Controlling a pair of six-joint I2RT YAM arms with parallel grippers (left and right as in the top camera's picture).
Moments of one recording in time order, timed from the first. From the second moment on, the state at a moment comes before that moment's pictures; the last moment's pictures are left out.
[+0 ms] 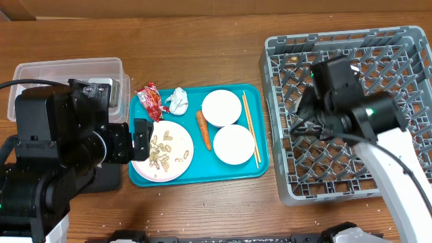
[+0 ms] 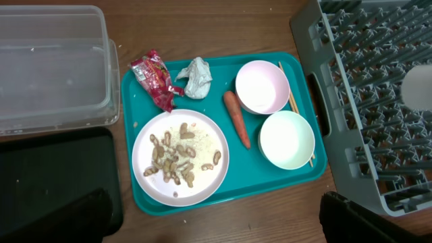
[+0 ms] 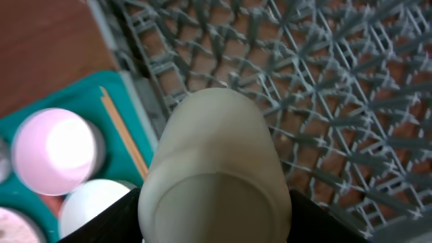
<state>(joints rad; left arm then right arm) -0.05 1.14 1.75 -1.50 0.20 -0.08 0.31 1.39 1.44 -1.26 0.23 0.66</state>
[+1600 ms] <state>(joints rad) -0.05 1.14 1.75 -1.50 0.20 -0.08 0.63 1.80 1.16 -0.83 -0.02 0.64</state>
